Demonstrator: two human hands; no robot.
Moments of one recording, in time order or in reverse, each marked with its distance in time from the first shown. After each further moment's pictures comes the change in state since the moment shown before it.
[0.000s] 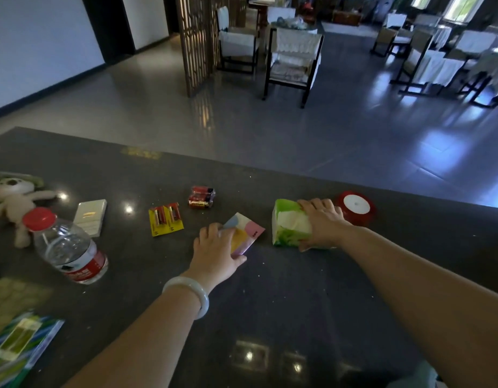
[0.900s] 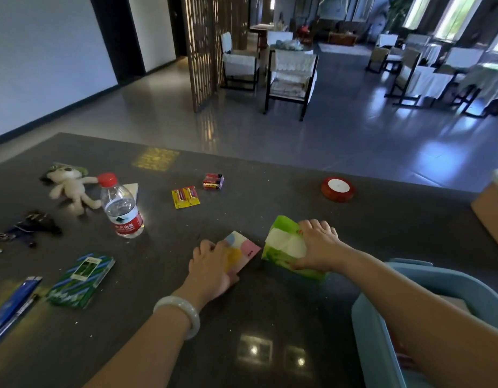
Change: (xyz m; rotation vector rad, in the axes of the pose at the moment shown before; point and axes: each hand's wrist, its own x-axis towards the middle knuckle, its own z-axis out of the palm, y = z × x) left_hand -0.154 -0.002 -0.021 -0.183 -0.113 -0.088; right_hand -0.176 -0.065 0.012 0.113 0.039 0.003
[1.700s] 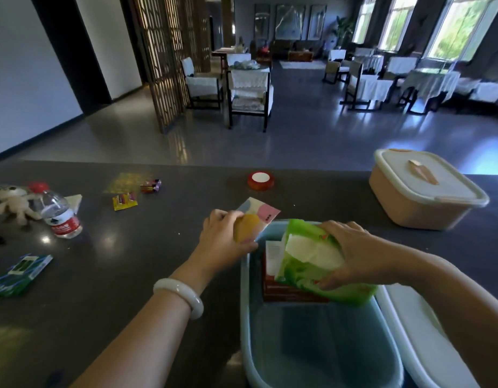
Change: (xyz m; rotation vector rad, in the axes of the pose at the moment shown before) left_hand -0.094 0.222 0.011 -0.250 0.038 0.336; right_hand -0.263 0.153 -0.091 0.168 -0.029 -0.011
